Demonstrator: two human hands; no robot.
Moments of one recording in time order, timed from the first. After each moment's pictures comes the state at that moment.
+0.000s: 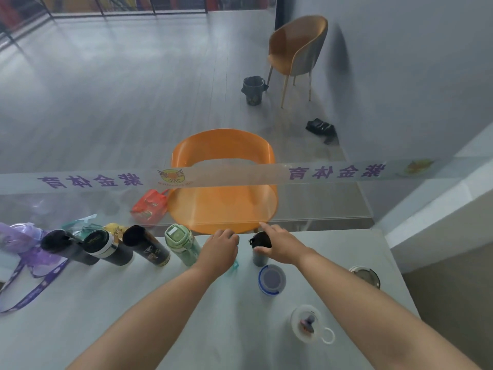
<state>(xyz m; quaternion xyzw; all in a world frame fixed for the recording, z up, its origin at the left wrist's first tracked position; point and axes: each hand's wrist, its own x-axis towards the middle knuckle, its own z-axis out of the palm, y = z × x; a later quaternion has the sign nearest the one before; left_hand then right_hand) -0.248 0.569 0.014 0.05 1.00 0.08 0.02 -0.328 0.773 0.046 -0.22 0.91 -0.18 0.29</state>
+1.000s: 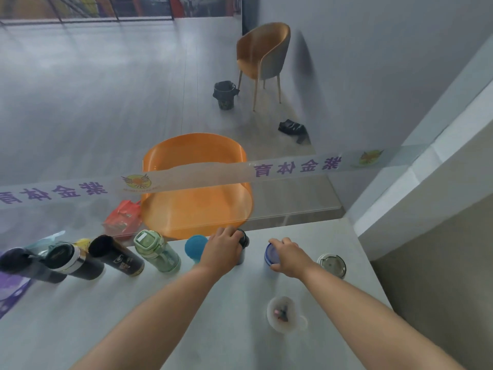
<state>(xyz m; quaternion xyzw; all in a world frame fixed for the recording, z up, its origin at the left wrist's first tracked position) -0.259 0.648 0.037 0.07 0.99 0.15 -0.03 -0.296 0.870 0.031 -0.13 0.94 -0.14 0.27</state>
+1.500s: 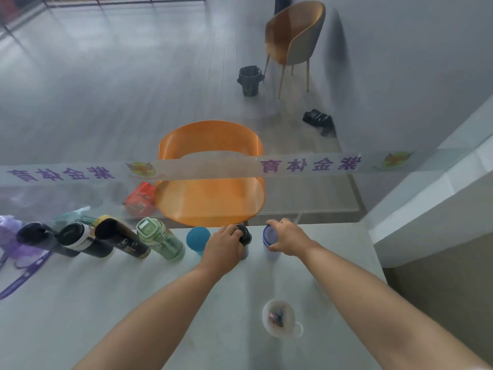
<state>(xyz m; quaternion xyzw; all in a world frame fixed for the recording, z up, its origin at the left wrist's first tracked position) -0.263 0.662 0.025 0.00 0.99 0.15 -0.01 -0.368 0.861 0.022 -0.20 0.93 -0.15 0.28</state>
